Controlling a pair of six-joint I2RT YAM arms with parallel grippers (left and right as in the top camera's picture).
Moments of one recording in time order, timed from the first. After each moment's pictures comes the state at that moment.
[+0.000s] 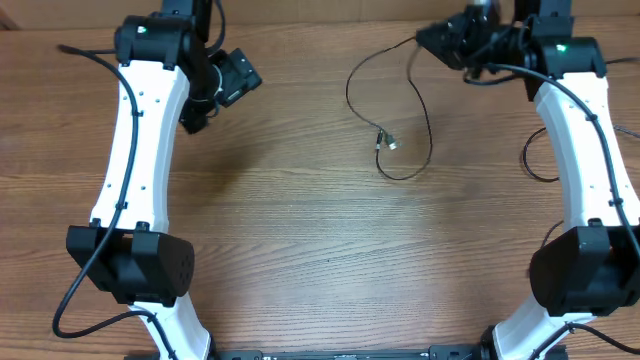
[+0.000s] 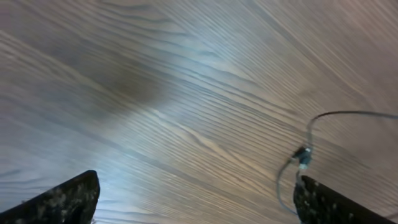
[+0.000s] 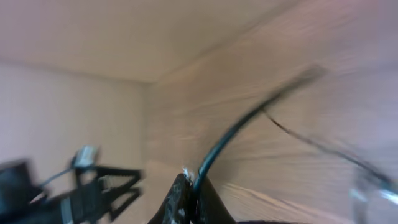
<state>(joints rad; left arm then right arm) -0.11 1.96 2.11 -1.42 0.09 -0.74 0.00 1.86 1.83 -0.73 -0.77 0.65</state>
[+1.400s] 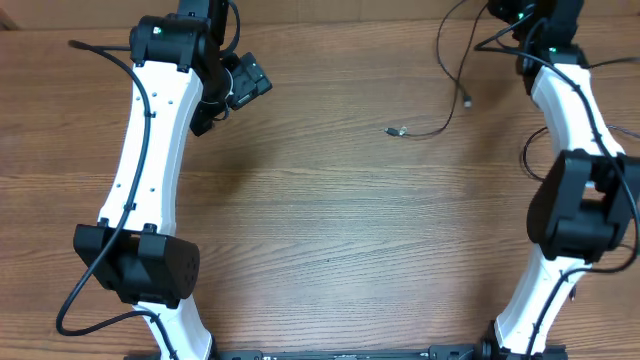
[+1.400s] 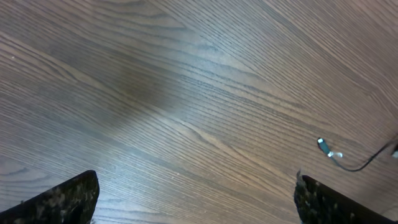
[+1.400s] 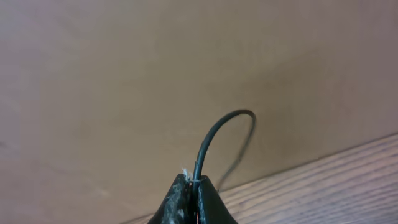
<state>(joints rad) -0.16 1.96 2.11 -1.43 0.05 -0.74 -0.13 2.18 1.83 0.05 -0.18 0.46</state>
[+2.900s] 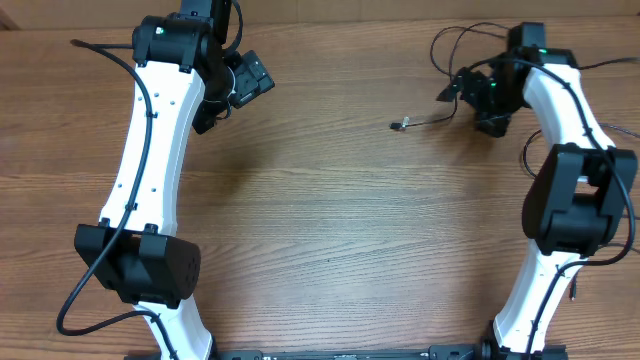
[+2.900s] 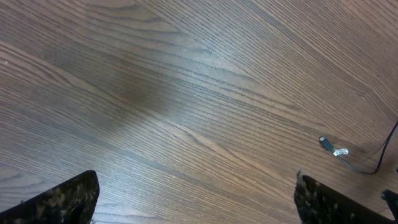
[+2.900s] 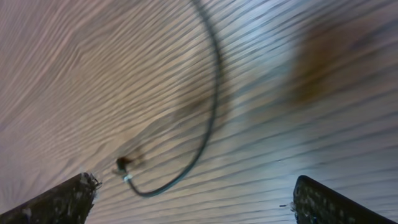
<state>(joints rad) -0.16 1.96 2.11 -1.41 0.05 -0.74 -0.10 2.21 1.84 -0.98 -0.35 0.44</state>
